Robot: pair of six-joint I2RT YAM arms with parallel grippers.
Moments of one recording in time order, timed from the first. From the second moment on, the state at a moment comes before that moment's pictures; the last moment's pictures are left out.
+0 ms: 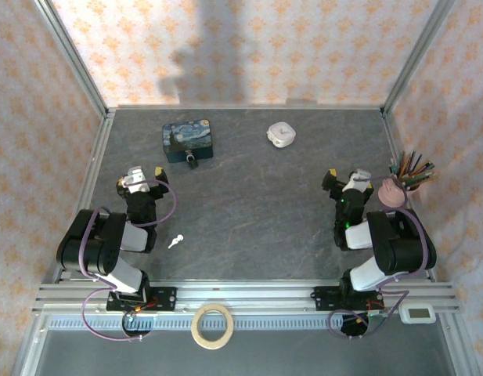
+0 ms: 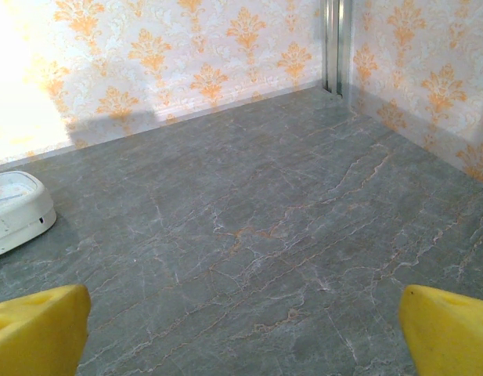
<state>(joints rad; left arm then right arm) -0.02 1.54 0.19 1.25 -0.36 -0.12 0.06 1.52 0.21 1.14 0.32 0.21</state>
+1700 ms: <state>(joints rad) -0.68 1.03 0.32 -0.28 -0.29 -1.08 0.69 1.46 0.87 0.05 0.34 0.52</state>
